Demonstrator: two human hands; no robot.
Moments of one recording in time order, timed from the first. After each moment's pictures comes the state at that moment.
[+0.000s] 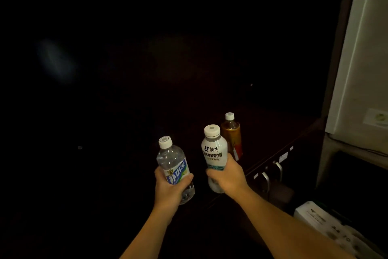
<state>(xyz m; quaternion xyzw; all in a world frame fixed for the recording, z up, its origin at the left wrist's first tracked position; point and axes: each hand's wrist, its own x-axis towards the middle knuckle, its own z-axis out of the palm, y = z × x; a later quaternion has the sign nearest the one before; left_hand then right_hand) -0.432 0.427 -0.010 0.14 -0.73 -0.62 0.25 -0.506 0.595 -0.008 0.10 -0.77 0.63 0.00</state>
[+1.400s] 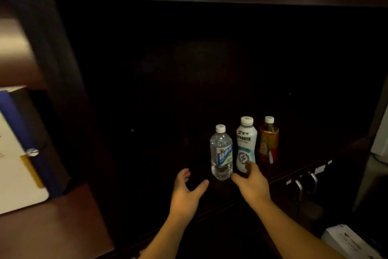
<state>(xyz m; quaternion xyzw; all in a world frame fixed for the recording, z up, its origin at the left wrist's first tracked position) -0.358 0.393 -0.017 0.24 -0.76 -0.55 0.24 -0.443 0.561 -0.001 0.07 -0.80 0.59 0.01</state>
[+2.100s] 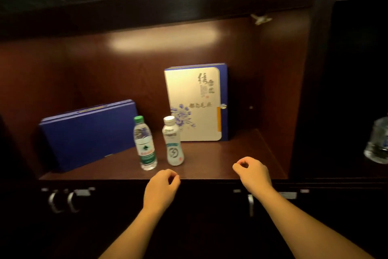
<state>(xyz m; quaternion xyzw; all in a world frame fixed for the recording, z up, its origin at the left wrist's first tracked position) 0.158 0.123 0.023 0.41 -0.84 -0.20 0.29 -0.057 0.269 0.030 0.28 -0.83 0.47 -0.10</state>
